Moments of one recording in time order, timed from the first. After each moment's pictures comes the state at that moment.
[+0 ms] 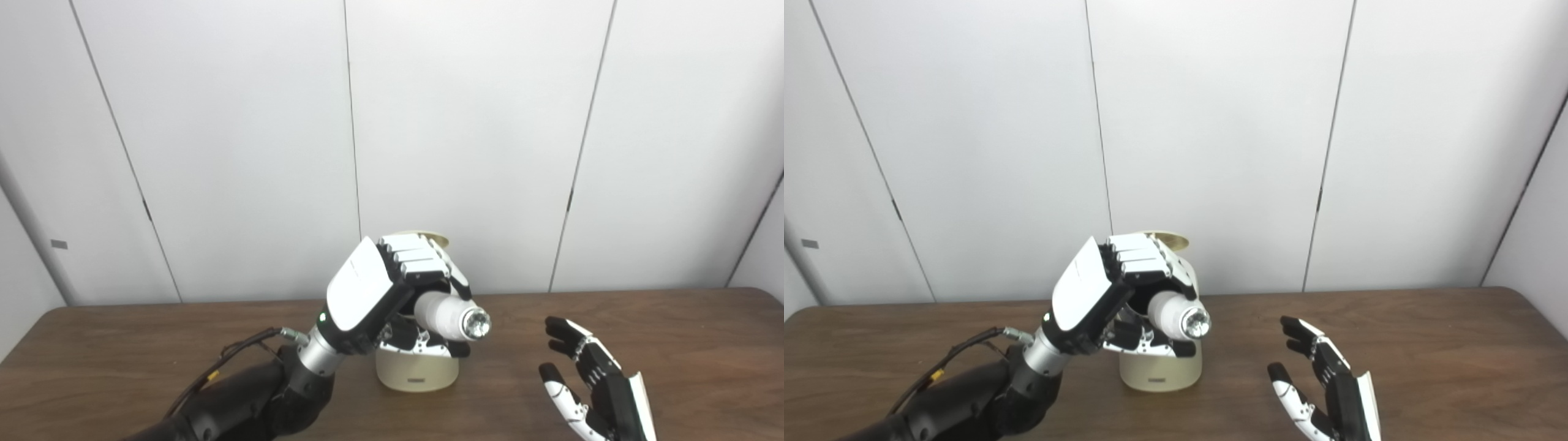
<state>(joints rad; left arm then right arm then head) -0.93 0.45 -1.03 0.32 0.55 -0.46 0.95 -0.09 -0.03 -0.07 0.00 -0.17 -0.41 -0.15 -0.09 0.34</state>
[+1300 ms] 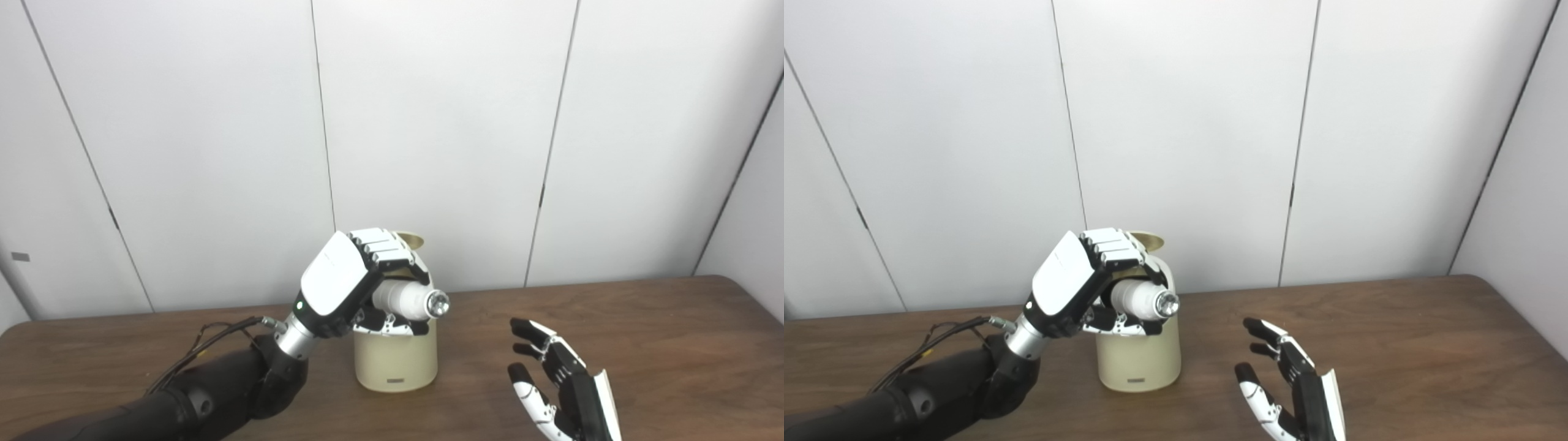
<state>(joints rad) -1.06 0.41 -1.30 0.66 0.43 -0.47 1.14 -0.05 0.02 -0.03 -0.08 -0.23 -0.38 -0.16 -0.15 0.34</state>
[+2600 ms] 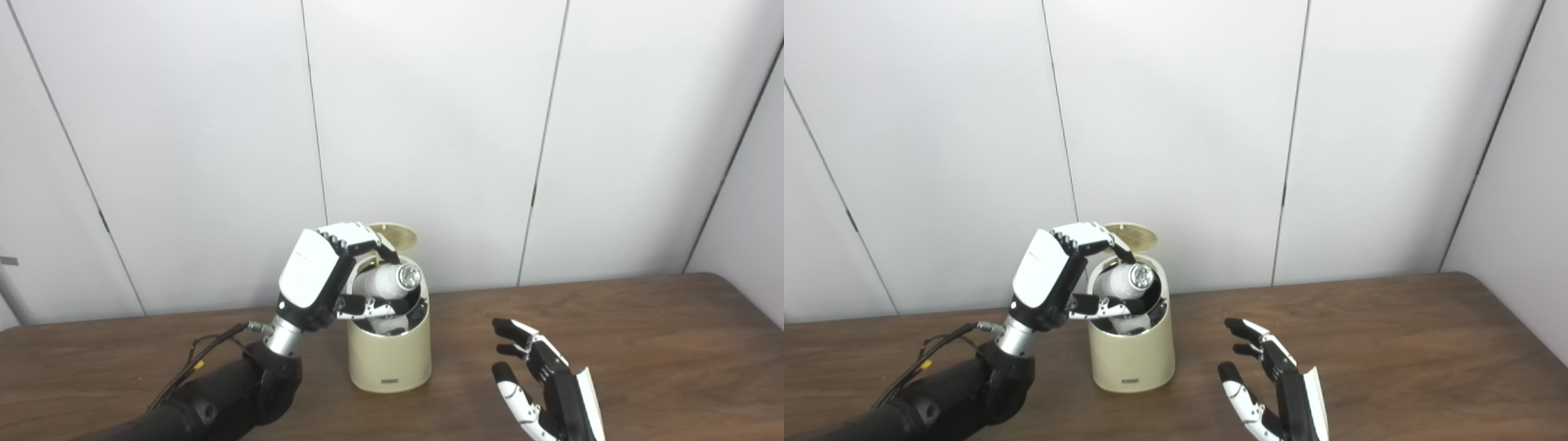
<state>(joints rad) -1.02 0.35 -1.22 0.77 0.31 -0.47 1.14 -0.04 0.04 -0.01 -0.12 -0.28 -0.35 -0.17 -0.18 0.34</state>
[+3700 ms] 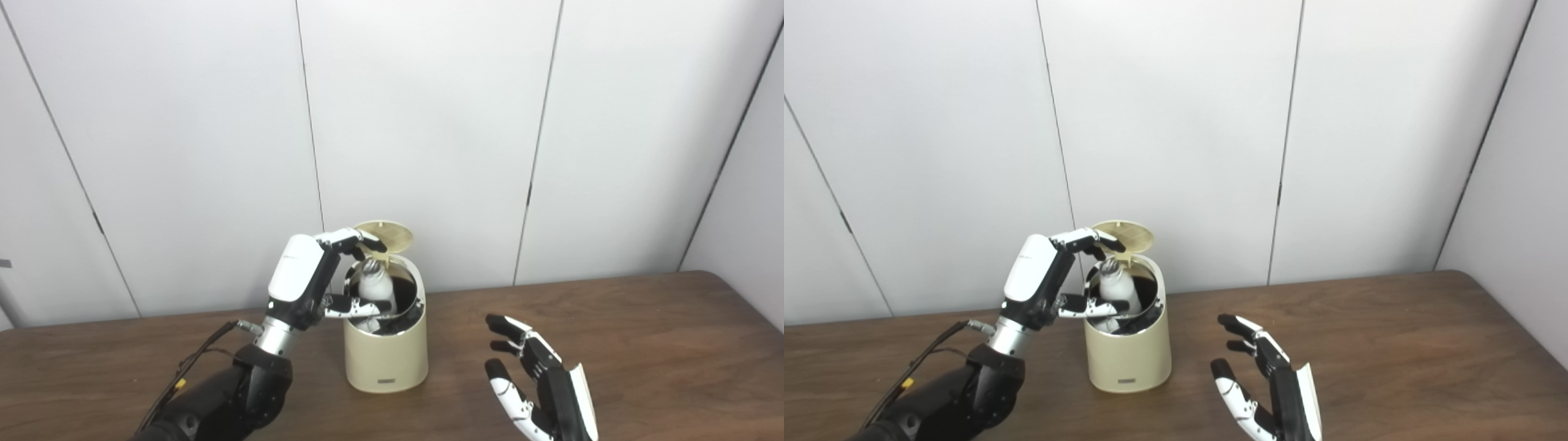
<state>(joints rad) -0.95 0.35 -1.01 0.72 0.21 -0.47 0.84 -0.04 0.05 -0.01 -0.13 -0.29 -0.34 -0.18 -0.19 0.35</state>
